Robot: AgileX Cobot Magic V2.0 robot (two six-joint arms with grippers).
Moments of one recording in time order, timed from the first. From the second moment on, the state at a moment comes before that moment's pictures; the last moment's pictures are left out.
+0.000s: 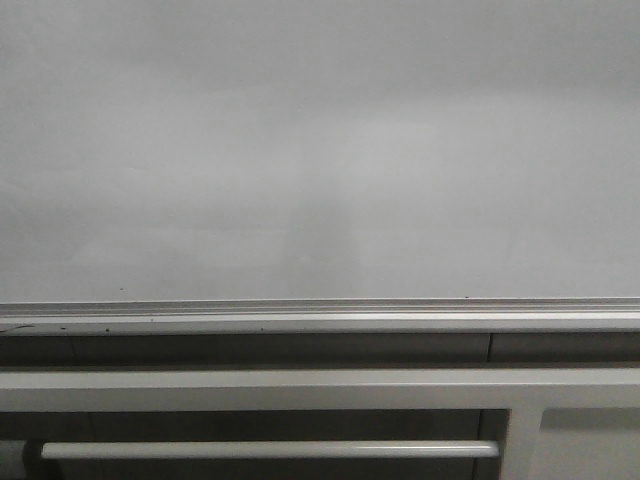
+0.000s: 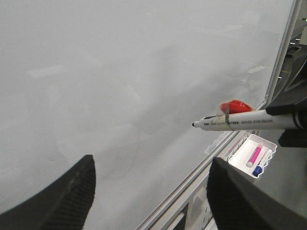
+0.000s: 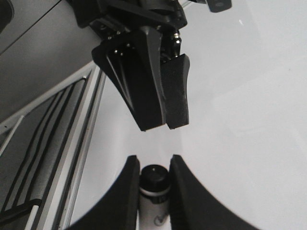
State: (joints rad) left arm 0.06 0.54 -0.57 -1.32 1.03 1.31; right arm 1.13 0.98 -0.81 0.92 0.06 -2.01
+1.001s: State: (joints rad) left arm 0.06 0.54 -0.57 -1.32 1.03 1.31; right arm 1.13 1.01 -0.81 0.93 0.05 -2.10
